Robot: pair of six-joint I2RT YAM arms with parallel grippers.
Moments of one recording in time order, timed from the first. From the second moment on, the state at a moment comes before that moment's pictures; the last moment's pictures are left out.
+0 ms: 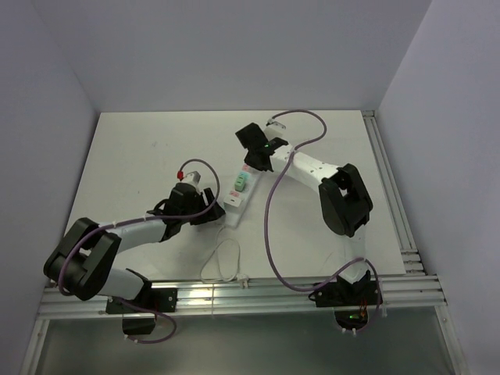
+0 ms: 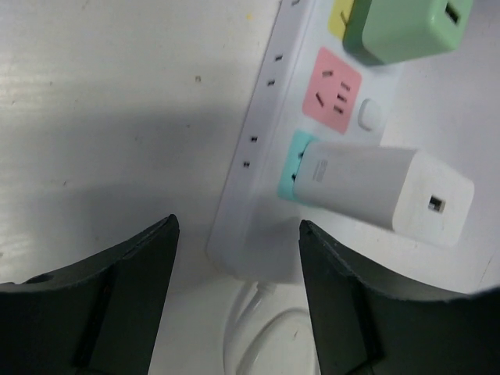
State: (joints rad) left arm -0.54 1.43 0.51 0.23 0.08 -0.71; right arm 0.64 1.97 1.59 -0.55 0.47 1.00
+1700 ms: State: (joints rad) left arm -0.52 1.27 0.51 -0.03 0.09 -0.71; right arm 0.69 2.03 1.60 -0.49 0.59 0.97
